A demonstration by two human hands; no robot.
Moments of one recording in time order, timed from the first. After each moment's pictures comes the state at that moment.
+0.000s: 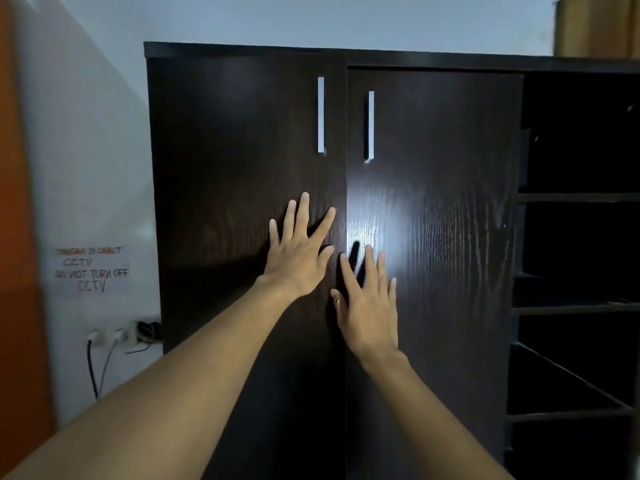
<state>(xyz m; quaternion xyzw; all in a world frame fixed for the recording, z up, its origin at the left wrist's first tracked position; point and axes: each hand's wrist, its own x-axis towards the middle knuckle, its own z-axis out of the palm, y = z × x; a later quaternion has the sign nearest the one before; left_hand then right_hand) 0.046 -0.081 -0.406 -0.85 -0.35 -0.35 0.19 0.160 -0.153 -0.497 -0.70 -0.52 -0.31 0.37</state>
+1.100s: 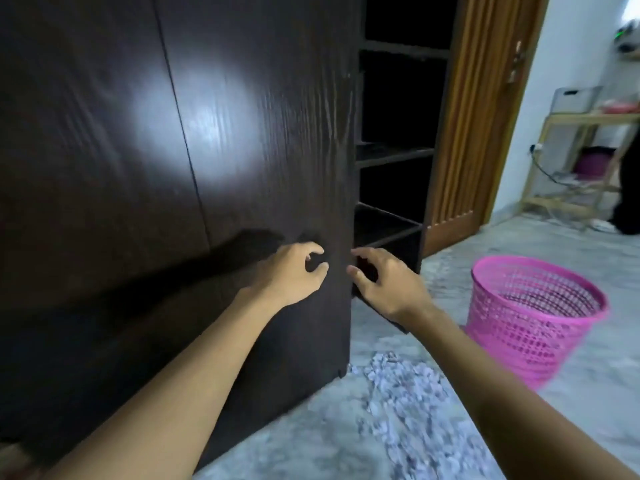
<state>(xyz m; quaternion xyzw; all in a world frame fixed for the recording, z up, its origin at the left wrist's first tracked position) 0.133 -0.200 -0.597 -0.95 -0.17 -0.19 -0.18 0.234 -0.365 -0.631 -0.87 -0.36 -0.10 0.33</state>
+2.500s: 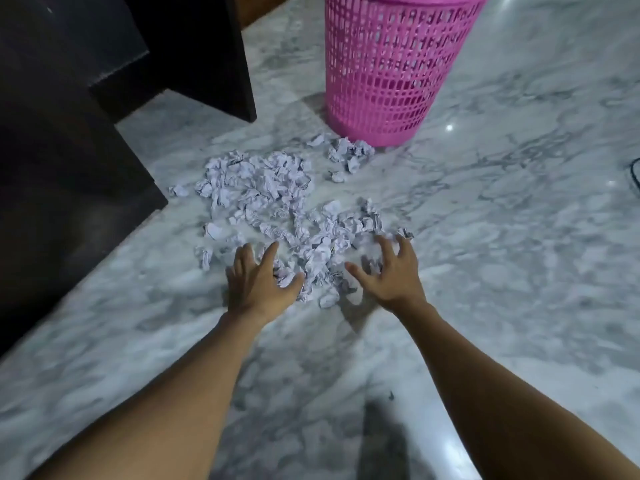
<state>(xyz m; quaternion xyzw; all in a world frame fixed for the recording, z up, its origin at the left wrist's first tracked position) 0.245 -0.382 -1.107 -0.97 -0.12 0.09 -0.20 0.276 -0.618 -1.119 -0.96 0.02 0.03 0.27</state>
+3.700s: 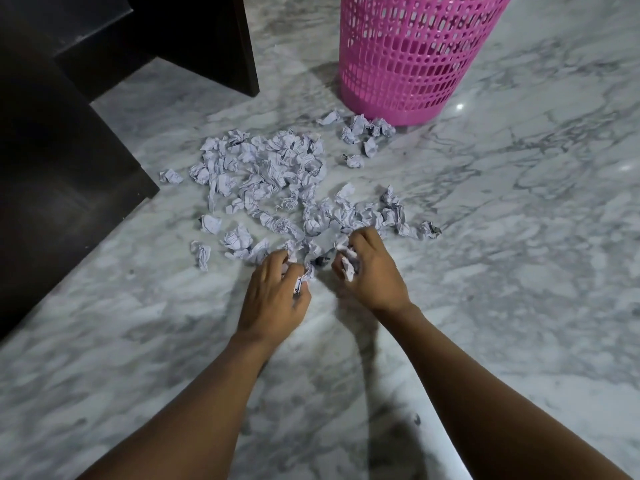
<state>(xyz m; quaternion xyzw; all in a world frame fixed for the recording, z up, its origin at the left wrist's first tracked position) 0.245 -0.377 -1.178 -0.98 0.06 -0.09 -0.19 0.296 -0.561 -1.149 -0.90 -0.17 -0.09 0.38</state>
